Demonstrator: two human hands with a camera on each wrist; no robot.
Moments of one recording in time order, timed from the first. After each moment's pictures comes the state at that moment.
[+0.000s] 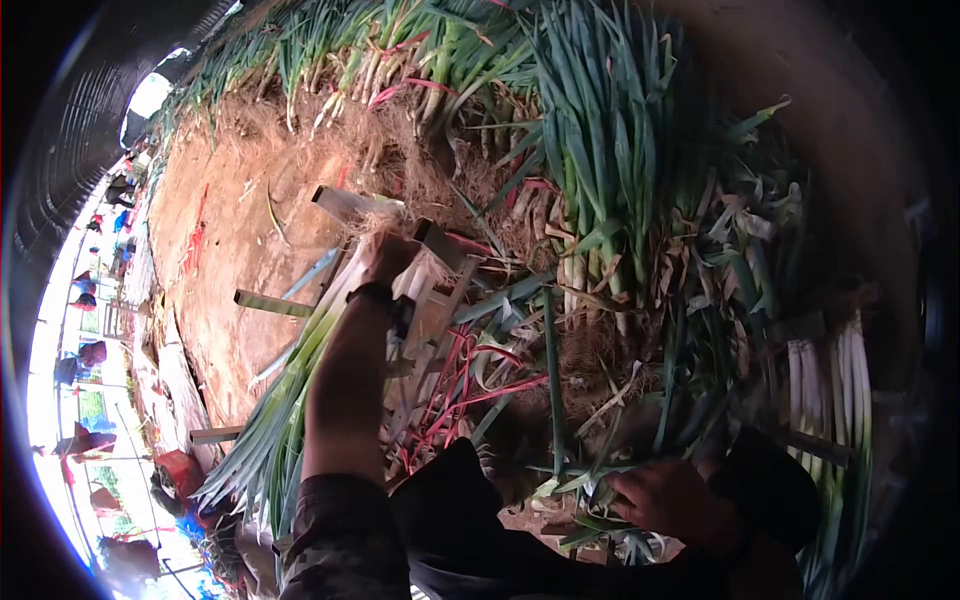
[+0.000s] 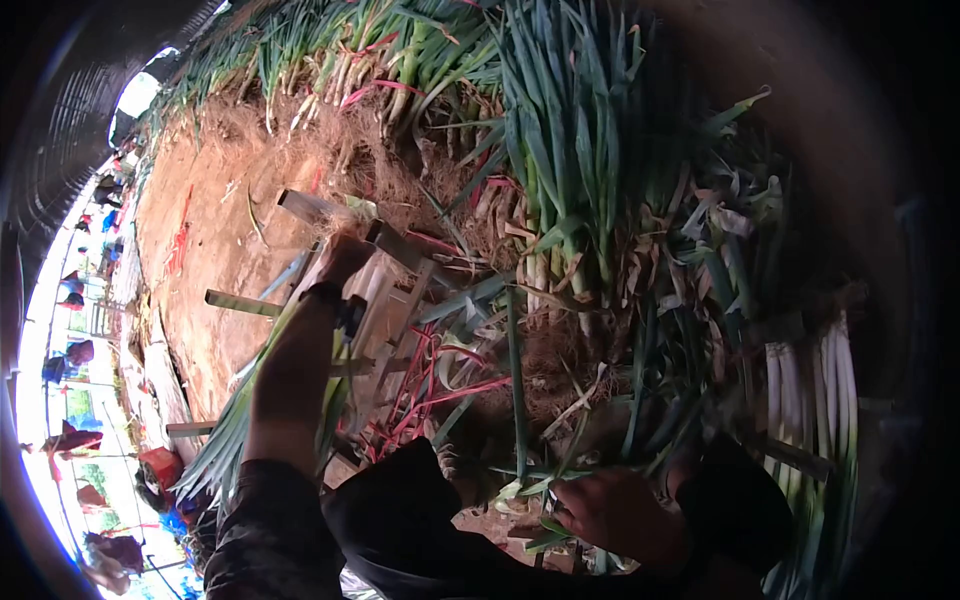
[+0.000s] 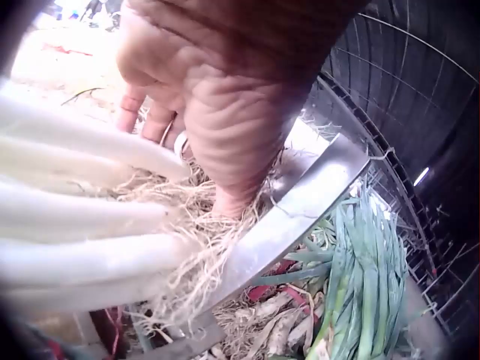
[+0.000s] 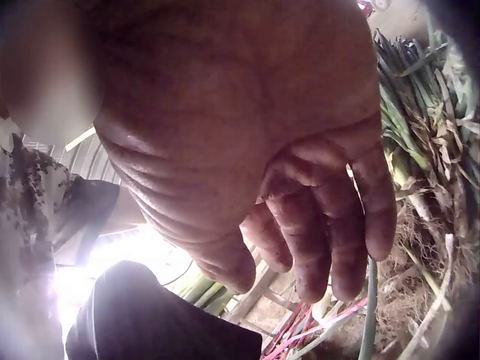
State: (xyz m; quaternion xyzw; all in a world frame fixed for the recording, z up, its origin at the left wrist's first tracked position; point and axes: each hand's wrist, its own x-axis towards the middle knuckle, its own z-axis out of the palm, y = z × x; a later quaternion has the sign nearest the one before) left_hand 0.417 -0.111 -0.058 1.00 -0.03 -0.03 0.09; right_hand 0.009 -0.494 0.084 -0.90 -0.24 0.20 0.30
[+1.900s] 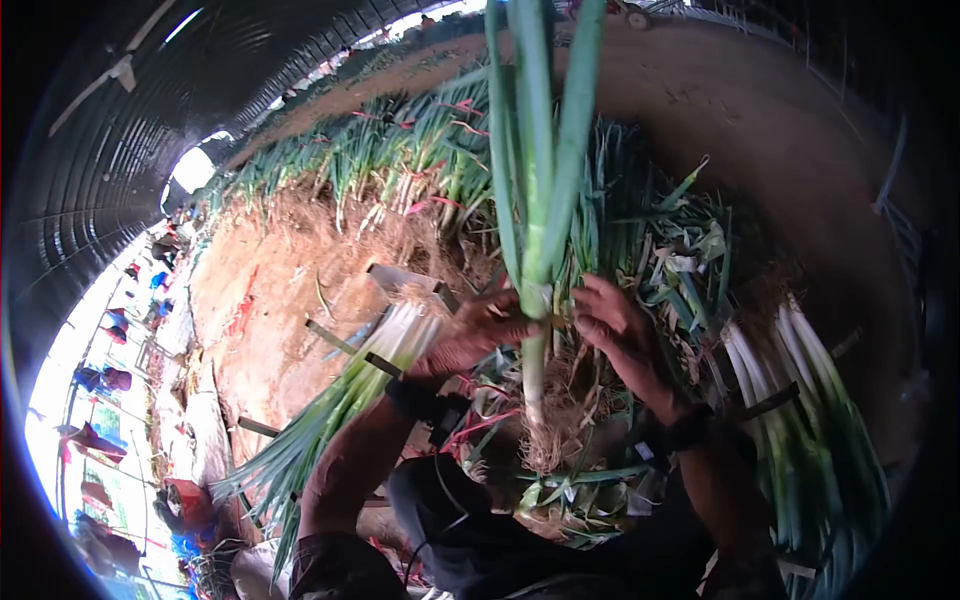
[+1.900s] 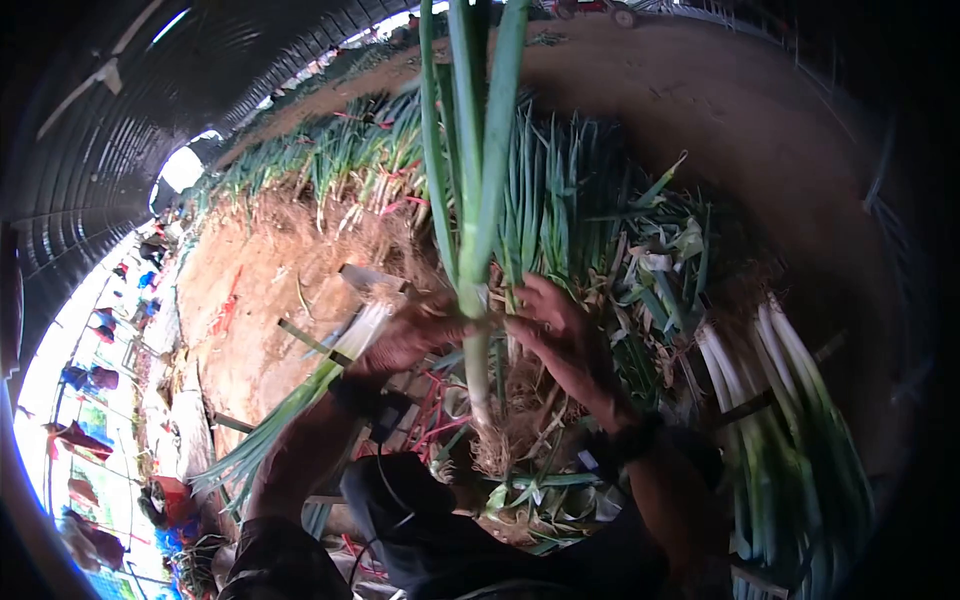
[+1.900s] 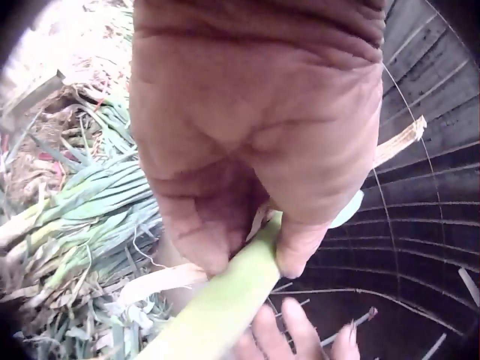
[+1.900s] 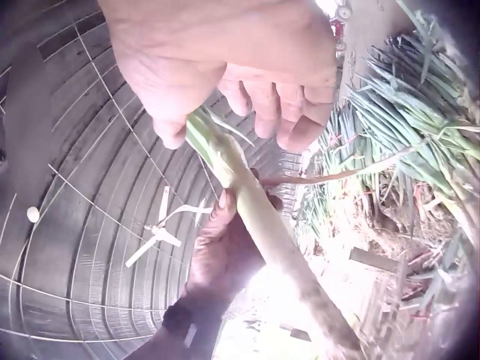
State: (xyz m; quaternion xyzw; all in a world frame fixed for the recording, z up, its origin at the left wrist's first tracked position) left_hand 0.110 -0.306 0.231 0.71 -0.26 -0.29 0.59; right_hand 0.011 -0.524 0.191 -0.64 -0.09 -0.15 0.75
